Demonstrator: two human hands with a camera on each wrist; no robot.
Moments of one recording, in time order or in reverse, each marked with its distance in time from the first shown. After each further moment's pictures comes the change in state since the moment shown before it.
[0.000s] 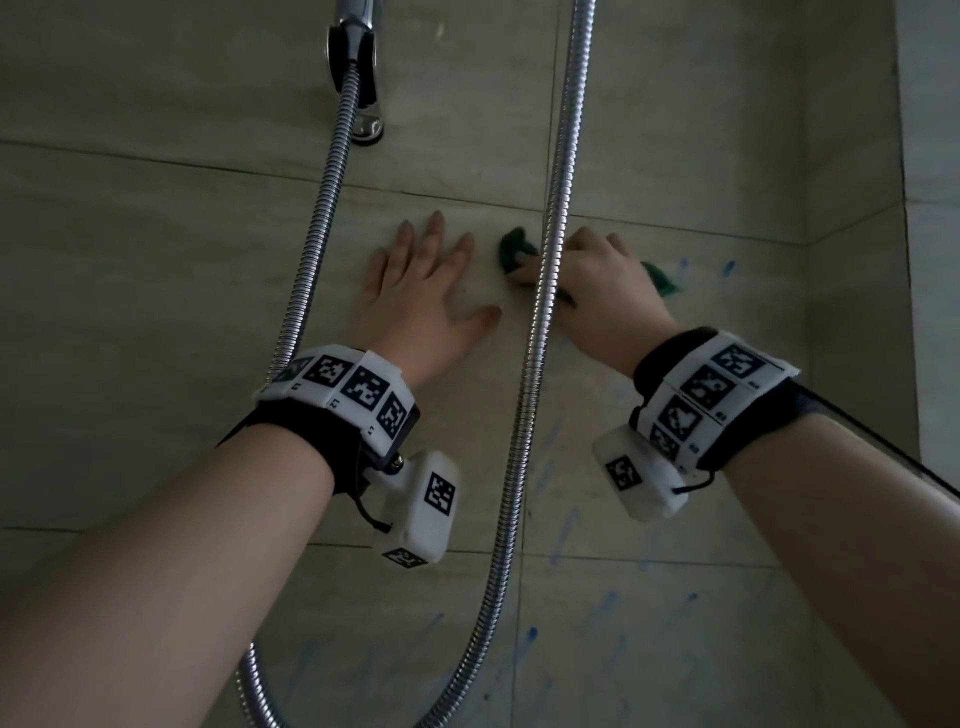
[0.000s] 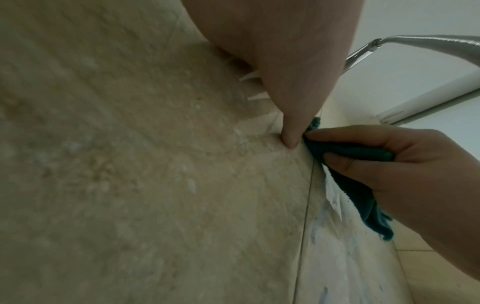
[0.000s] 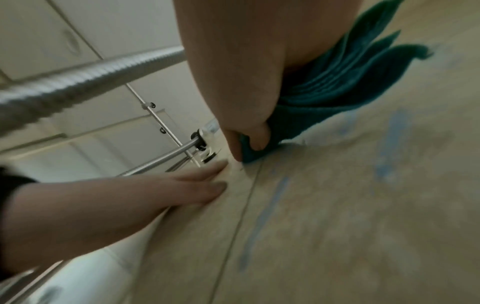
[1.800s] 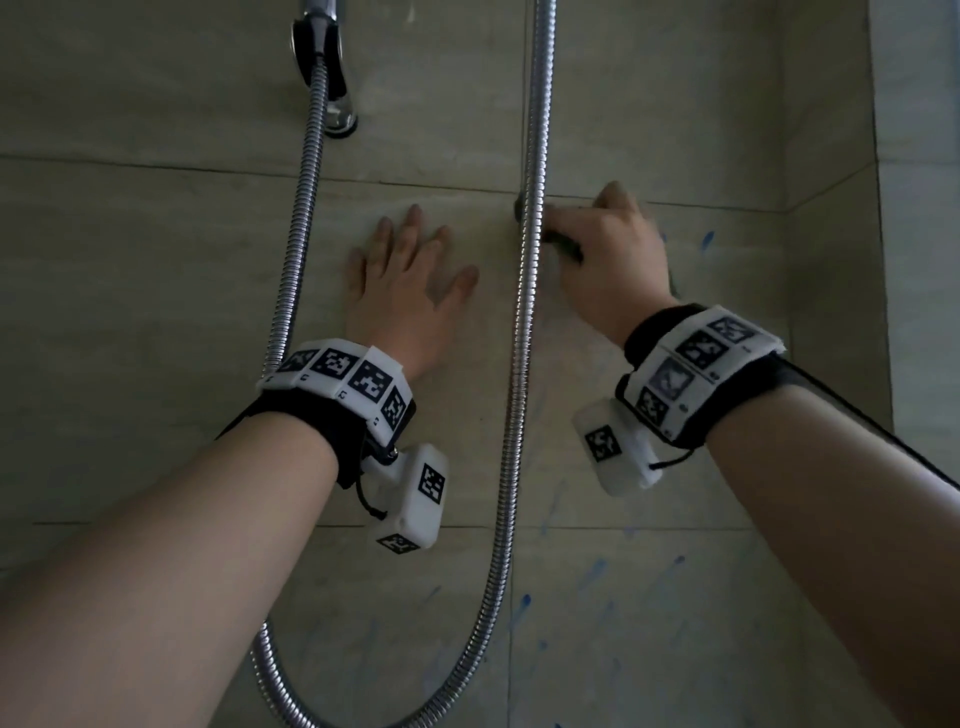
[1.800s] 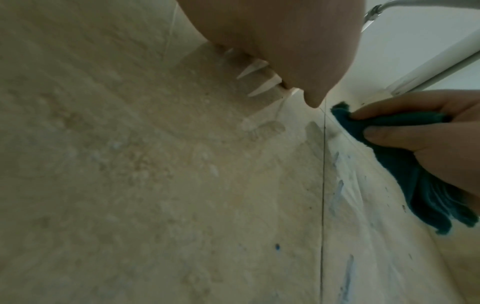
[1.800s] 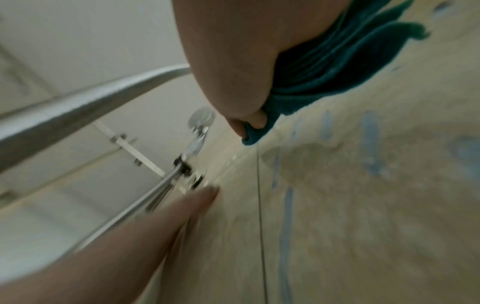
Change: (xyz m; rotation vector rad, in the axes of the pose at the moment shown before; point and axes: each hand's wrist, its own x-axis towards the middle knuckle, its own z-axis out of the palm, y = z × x) left_hand -0.009 0.015 -0.003 -0.050 0.041 -0.083; right_hand -0.006 0.010 -0.007 0.073 0.289 0.165
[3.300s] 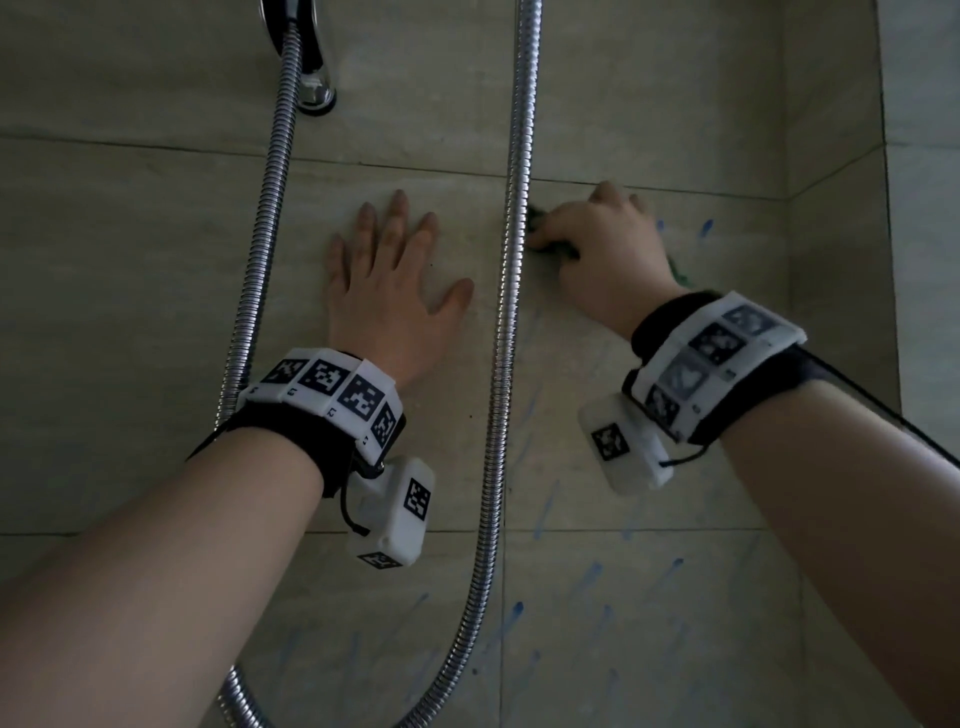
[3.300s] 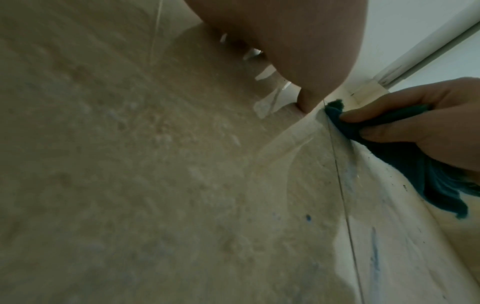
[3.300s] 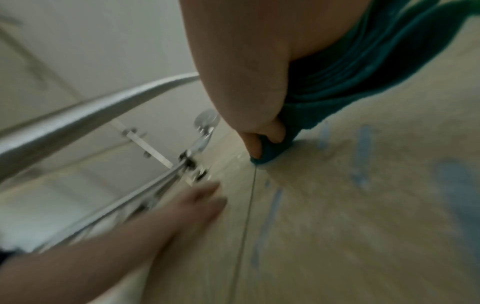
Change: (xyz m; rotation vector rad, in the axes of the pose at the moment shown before) left_hand -0.002 -0.003 0.013 0.176 0.056 0.030; right_hand 0.004 0.007 0.000 -0.161 -0.304 0.052
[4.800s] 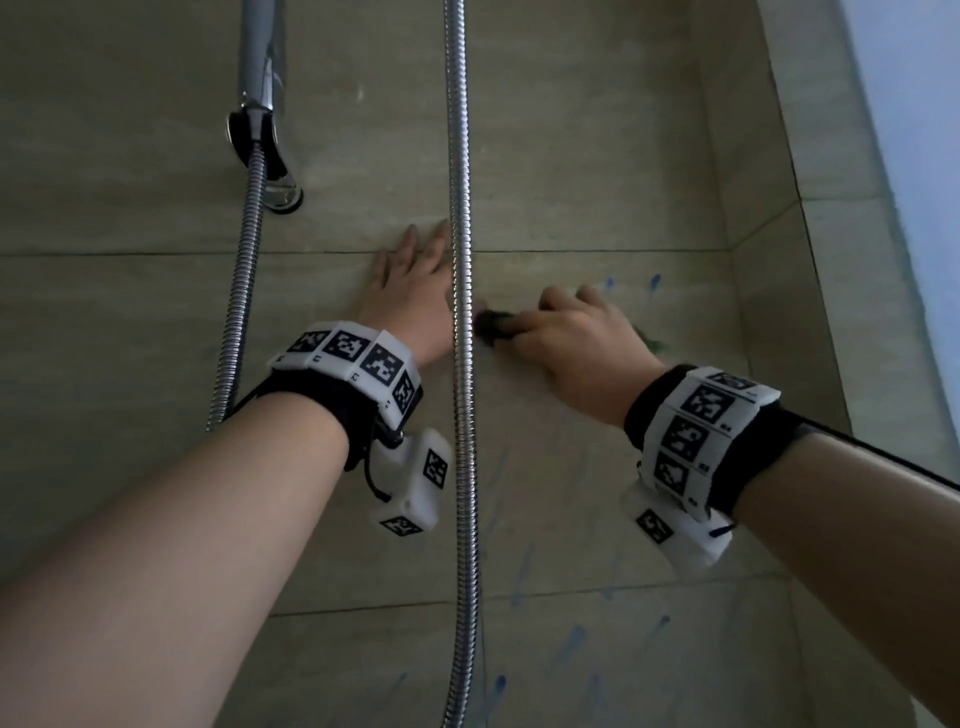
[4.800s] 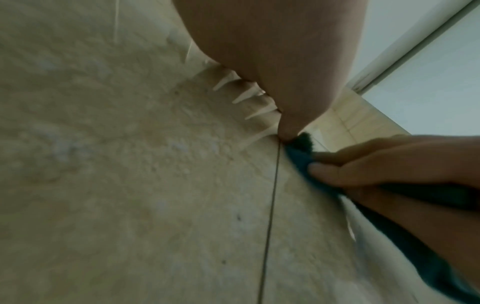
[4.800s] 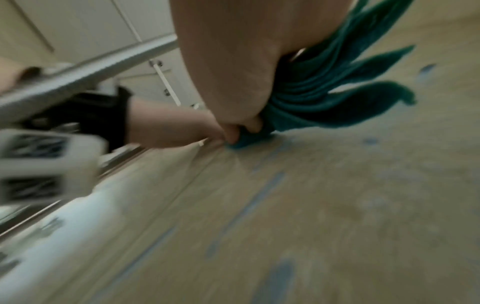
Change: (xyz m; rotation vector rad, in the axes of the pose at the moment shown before) left_hand 0.060 0.046 -0.025 0.039 -0.162 0.204; right_hand -0.029 0.019 -0.005 -0.218 -0.077 -0.362
